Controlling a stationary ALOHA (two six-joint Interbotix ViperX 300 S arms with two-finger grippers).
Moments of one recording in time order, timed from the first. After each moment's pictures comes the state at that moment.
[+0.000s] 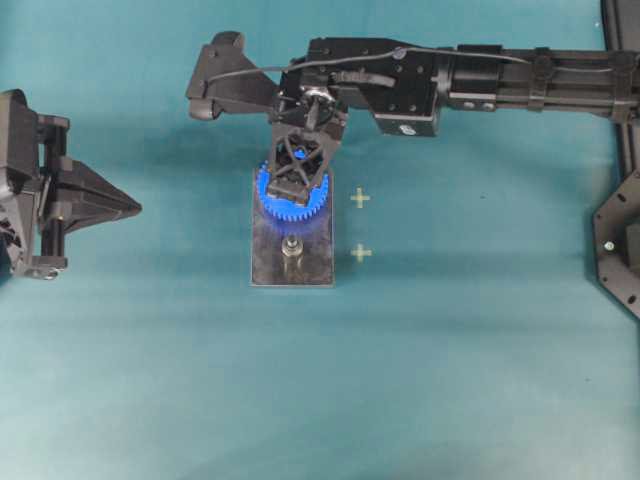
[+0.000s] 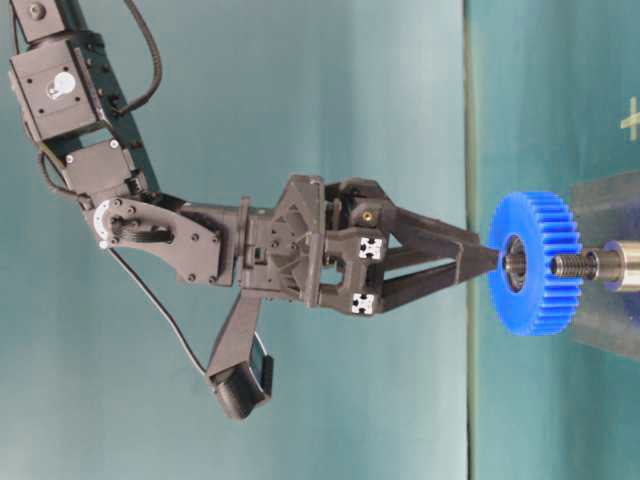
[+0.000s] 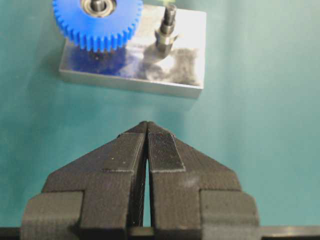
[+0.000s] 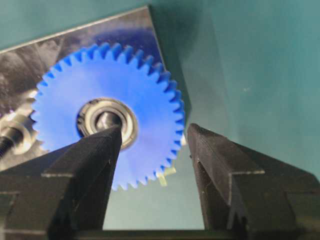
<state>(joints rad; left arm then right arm) 0.03 -0.74 1.11 0.01 0.16 -0.10 -0.20 0.38 -0.09 0.02 1.14 0.08</state>
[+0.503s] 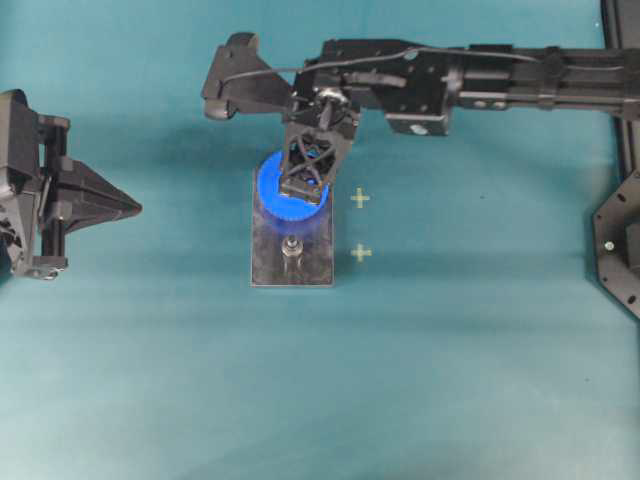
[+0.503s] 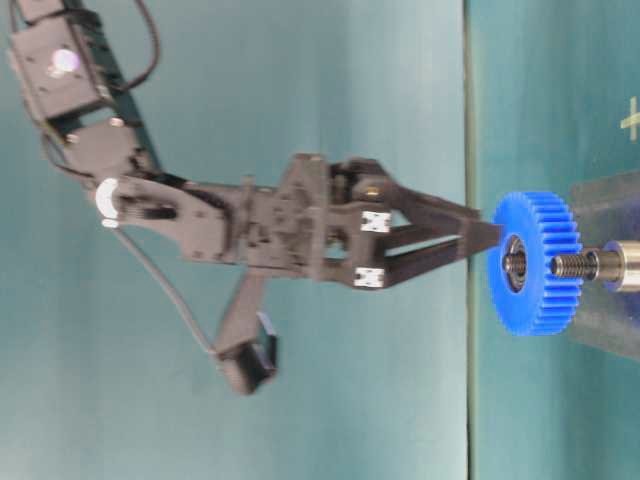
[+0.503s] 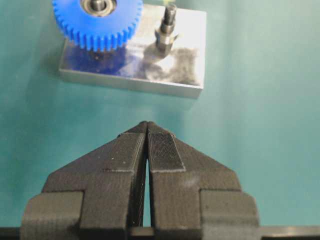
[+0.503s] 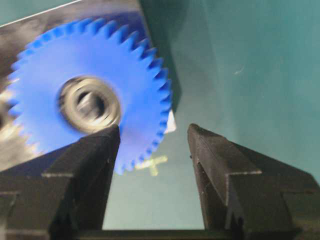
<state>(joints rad) 0.03 -0.74 1.11 0.01 0.16 -0.10 -0.21 0.37 -0.03 0.00 1.08 0.08</state>
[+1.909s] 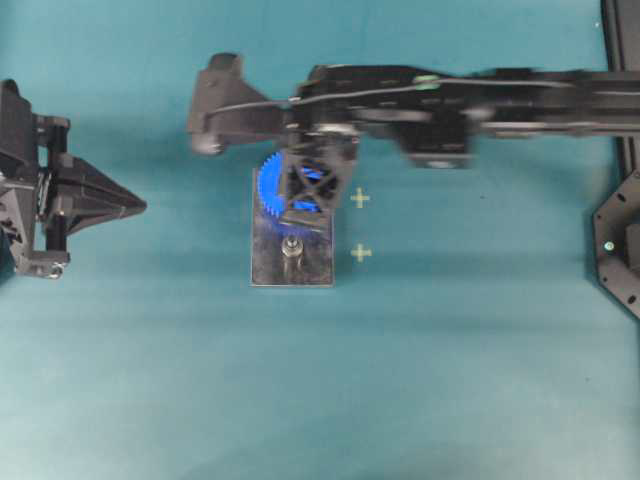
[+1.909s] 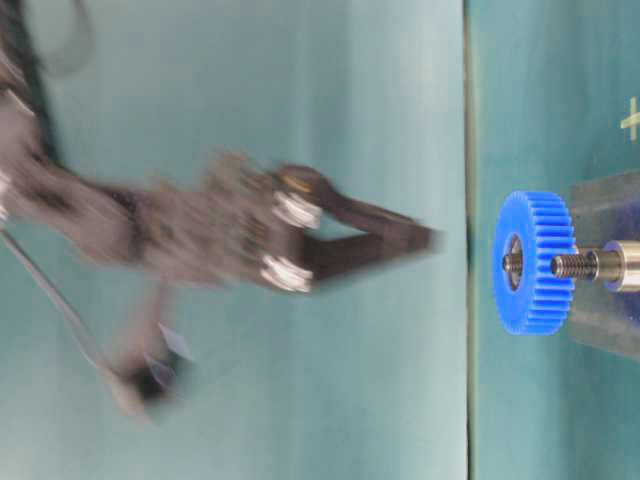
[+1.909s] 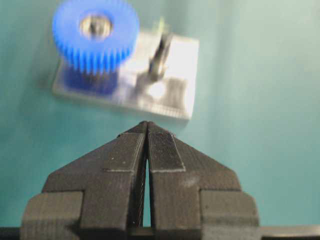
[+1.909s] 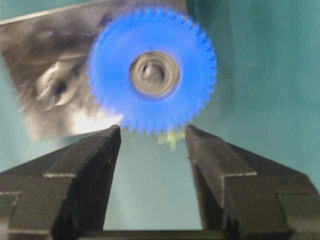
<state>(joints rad) 0.03 -0.74 1.13 0.01 0.04 -0.17 -0.08 0.17 -0.01 -0.08 1.17 0.13</state>
